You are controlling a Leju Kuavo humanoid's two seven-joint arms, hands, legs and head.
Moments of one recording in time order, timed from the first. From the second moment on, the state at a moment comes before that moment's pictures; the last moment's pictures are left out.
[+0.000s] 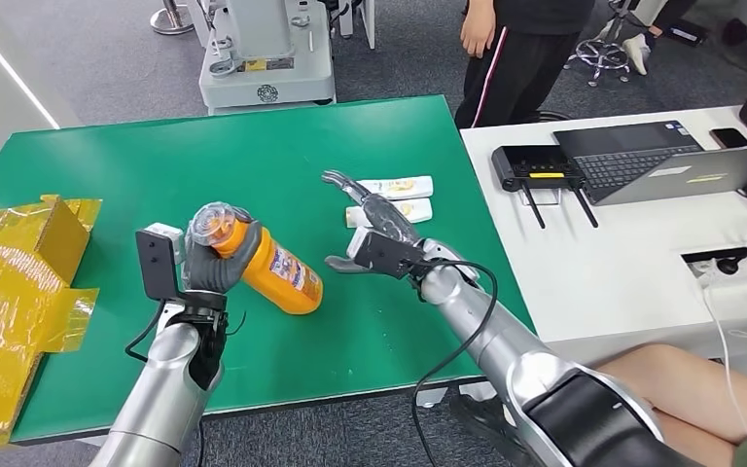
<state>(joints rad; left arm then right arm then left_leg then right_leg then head) -0.54 -0.19 -0.41 -0.95 0.17 0.05 -0.55 -0.75 0.08 0.42 -0.47 0.35 -0.01 -0.62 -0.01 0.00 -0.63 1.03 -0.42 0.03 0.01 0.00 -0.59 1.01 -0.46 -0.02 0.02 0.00</state>
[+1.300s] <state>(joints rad) -0.56 -0.09 -0.31 -1.10 0.16 0.12 -0.54 -0.66 0.10 0.41 -0.55 0.21 -0.06 -0.67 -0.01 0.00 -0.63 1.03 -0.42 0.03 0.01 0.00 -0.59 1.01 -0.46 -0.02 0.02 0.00</state>
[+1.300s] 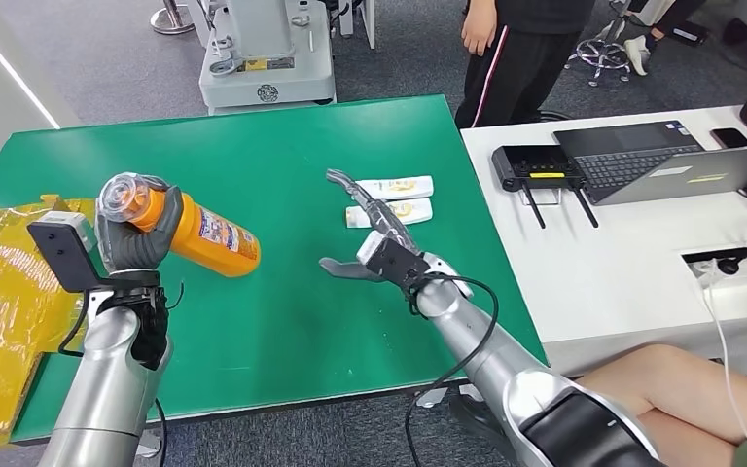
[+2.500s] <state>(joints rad) -0.52 0.05 -0.29 -1.18 0.11 0.22 -0.50 -0.04 0.13 0.54 -1.71 -0.02 -0.37 -0.70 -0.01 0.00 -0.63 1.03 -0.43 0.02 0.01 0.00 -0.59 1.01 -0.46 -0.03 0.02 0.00</state>
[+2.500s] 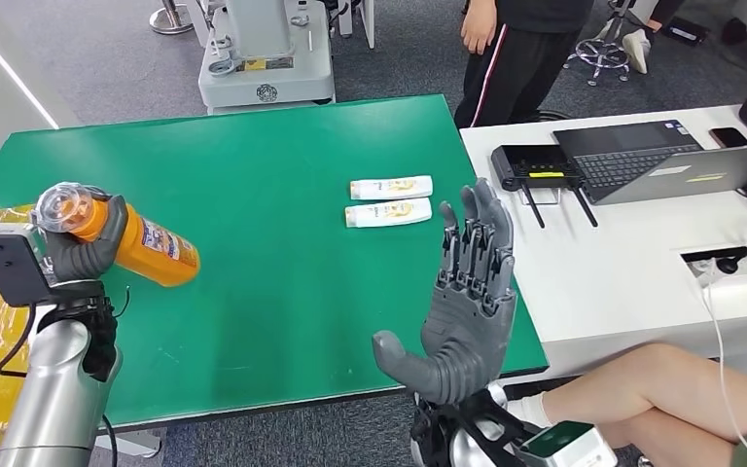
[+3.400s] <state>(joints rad) -0.67 0.49 -0.22 -1.19 -0.26 0.24 -0.47 0.08 0.14 0.55 -1.71 0.01 -0.31 -0.70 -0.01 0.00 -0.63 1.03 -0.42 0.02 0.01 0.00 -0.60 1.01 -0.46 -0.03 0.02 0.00</state>
